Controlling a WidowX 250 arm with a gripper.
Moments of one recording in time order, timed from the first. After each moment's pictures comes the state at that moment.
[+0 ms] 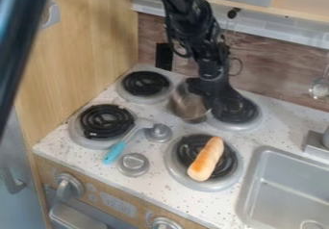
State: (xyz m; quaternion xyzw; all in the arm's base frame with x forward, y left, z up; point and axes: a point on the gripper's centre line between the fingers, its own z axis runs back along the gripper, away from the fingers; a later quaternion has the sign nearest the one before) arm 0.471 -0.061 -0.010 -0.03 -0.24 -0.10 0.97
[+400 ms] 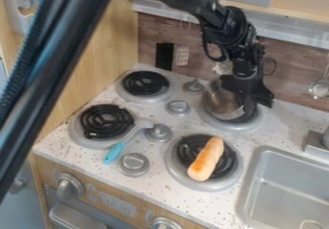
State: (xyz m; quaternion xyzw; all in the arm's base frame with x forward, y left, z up) arm 0.512 -0.102 -0.007 -0.04 -0.26 -0.15 0.95
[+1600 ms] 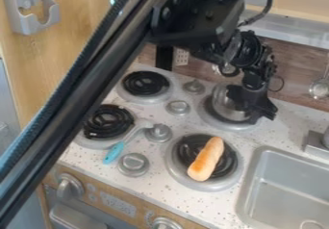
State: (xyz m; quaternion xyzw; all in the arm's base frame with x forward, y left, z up) arm 0.525 -0.104 -0.044 0.01 -0.22 -0.14 0.97
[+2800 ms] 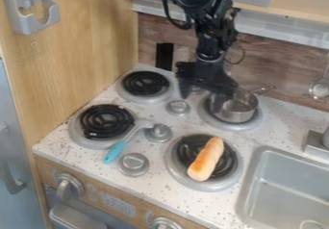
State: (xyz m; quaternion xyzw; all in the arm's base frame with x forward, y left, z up) arm 0.412 -0.020 0.035 0.05 -0.15 -0.03 0.99
